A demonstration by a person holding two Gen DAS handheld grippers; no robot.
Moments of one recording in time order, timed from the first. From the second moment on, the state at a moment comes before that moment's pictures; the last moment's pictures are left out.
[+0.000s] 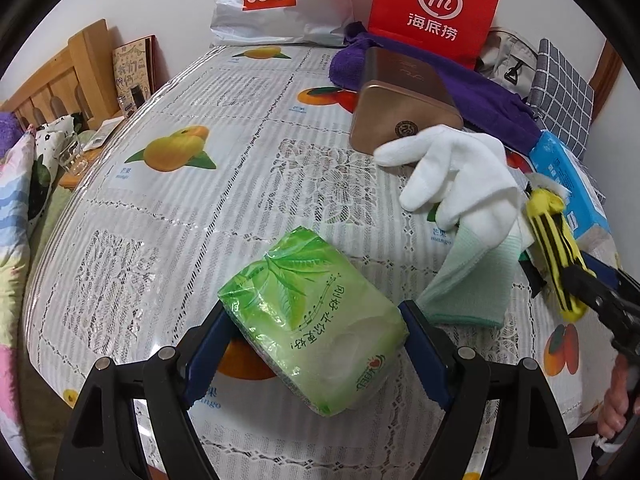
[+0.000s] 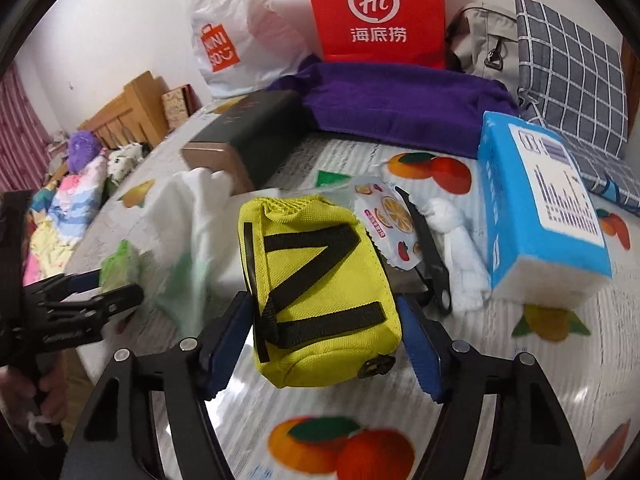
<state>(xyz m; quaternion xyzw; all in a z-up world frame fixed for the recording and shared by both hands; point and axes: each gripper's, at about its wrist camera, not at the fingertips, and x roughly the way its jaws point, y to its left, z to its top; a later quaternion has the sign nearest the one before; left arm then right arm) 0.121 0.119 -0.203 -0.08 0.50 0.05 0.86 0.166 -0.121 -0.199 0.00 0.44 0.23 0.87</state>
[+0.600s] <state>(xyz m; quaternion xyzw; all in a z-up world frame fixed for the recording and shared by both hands) 0.110 0.105 -0.206 -0.08 0.50 0.04 0.86 0.100 -0.192 -0.188 0.01 0.41 0.17 0.90</state>
